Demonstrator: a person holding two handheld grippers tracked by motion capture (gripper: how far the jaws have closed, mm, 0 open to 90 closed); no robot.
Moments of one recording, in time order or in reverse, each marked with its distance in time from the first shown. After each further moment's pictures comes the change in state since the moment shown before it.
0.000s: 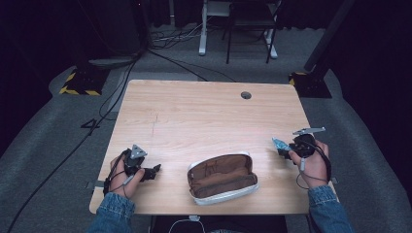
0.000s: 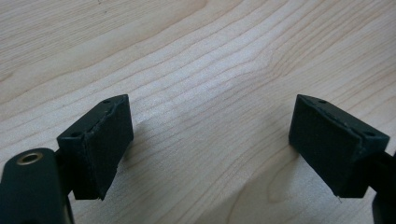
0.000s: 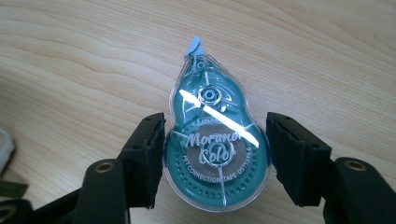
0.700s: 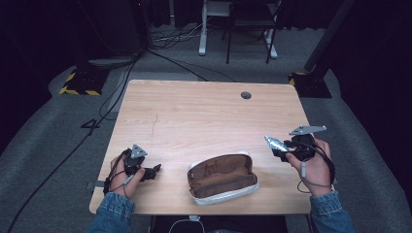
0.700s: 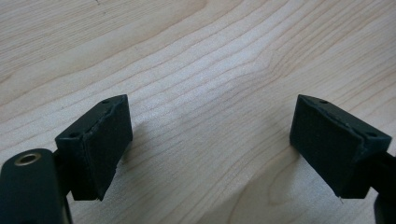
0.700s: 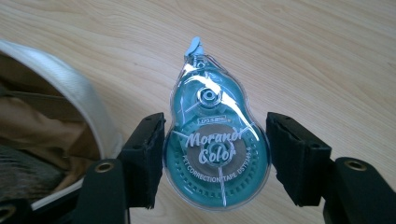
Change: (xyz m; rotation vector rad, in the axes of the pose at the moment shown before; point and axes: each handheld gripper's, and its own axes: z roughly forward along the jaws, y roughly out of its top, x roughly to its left) left arm 0.000 0.001 0.001 0.003 -0.003 -0.001; right arm 0.052 0.021 -0.054 -0.066 0.051 -0.136
